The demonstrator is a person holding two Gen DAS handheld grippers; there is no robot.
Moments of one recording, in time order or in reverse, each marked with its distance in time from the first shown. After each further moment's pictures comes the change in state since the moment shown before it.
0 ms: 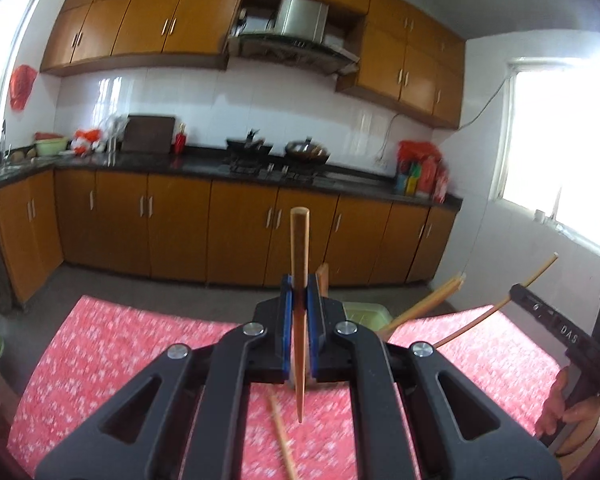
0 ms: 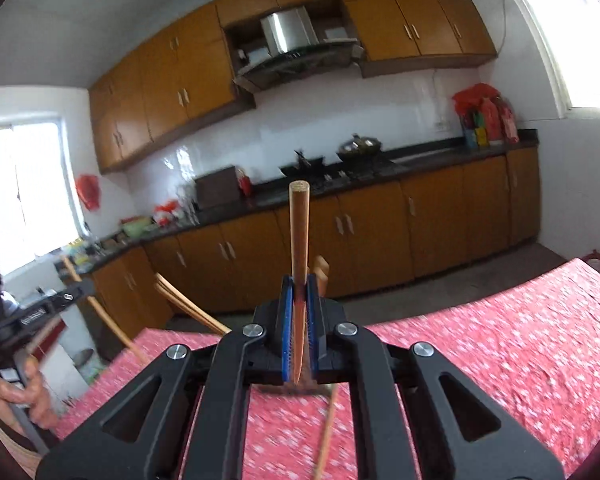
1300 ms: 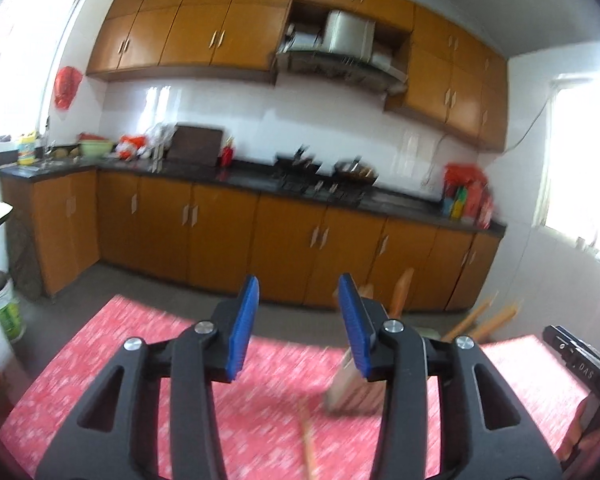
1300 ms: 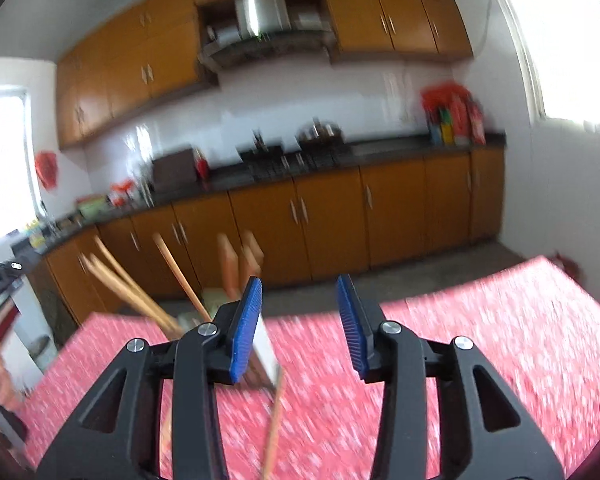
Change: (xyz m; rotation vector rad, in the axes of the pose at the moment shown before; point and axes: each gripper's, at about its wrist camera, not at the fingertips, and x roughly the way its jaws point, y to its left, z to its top) left arm 0.017 0.035 -0.024 -0.060 -0.023 0.192; right arm 0.029 -0.033 -0.030 -0.039 0.125 -0.213
